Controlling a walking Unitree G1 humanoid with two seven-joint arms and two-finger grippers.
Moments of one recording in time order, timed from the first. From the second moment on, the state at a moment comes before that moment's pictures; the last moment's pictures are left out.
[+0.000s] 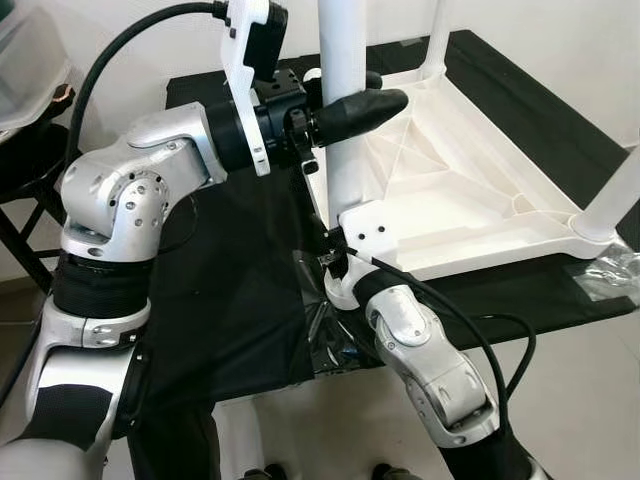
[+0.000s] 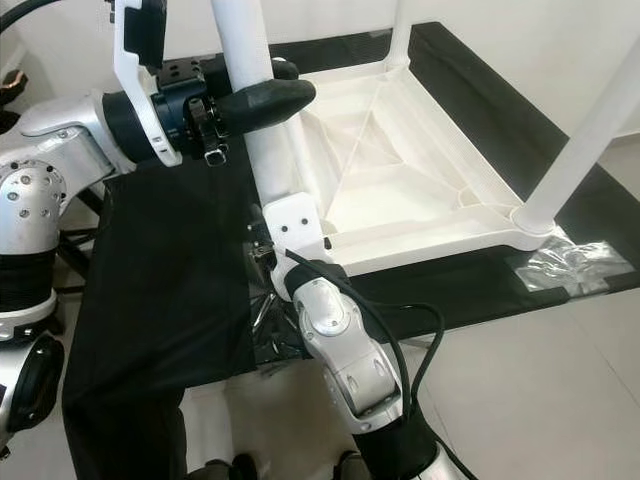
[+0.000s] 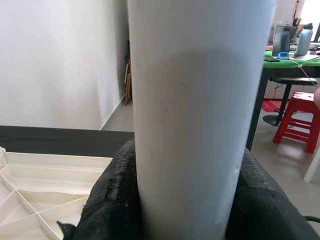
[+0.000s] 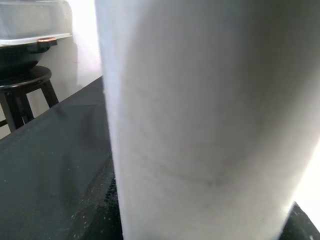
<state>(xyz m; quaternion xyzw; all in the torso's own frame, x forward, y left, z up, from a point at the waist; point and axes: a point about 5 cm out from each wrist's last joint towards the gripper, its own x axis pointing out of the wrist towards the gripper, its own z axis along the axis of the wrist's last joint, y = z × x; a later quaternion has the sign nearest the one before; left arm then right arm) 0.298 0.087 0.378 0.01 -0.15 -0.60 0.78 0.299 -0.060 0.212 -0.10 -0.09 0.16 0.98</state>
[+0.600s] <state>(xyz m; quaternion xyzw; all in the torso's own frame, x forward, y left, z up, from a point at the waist) 0.292 0.081 0.384 0.04 -0.15 -0.63 0.76 0.331 -0.105 0.258 -0.16 -0.08 0.47 0.86</state>
